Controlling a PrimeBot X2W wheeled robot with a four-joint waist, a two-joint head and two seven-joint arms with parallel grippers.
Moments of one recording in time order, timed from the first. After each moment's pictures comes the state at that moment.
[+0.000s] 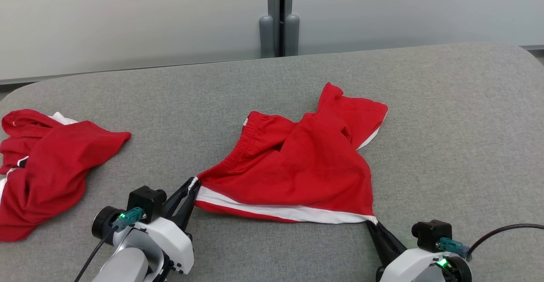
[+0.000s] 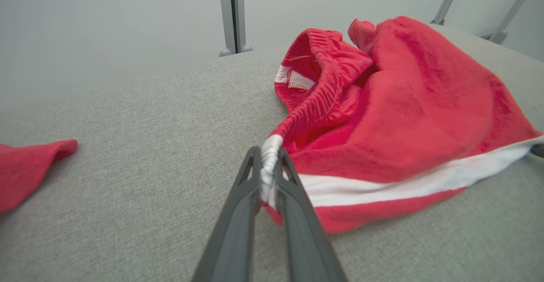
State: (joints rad) left arm -0.37 0.25 -0.57 0.66 -0.47 -0.13 -0.26; right arm -0.17 -0.11 0.40 0.59 0.47 0.13 -0.09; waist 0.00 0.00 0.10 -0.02
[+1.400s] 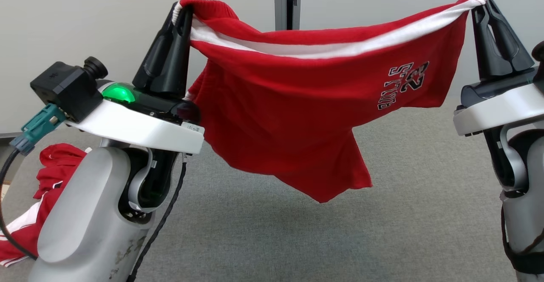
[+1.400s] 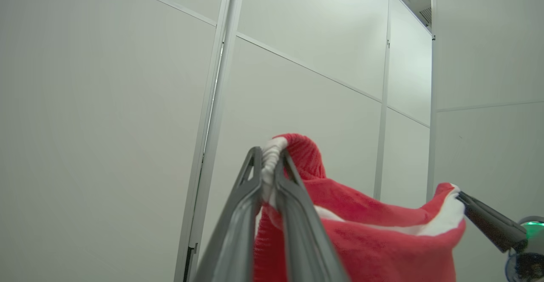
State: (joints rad) left arm -0.56 0.24 -0.40 -0.01 -0.78 0.04 -0.15; right arm -0.53 -0.20 0.09 0.01 0.06 0.13 0.06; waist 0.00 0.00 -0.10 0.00
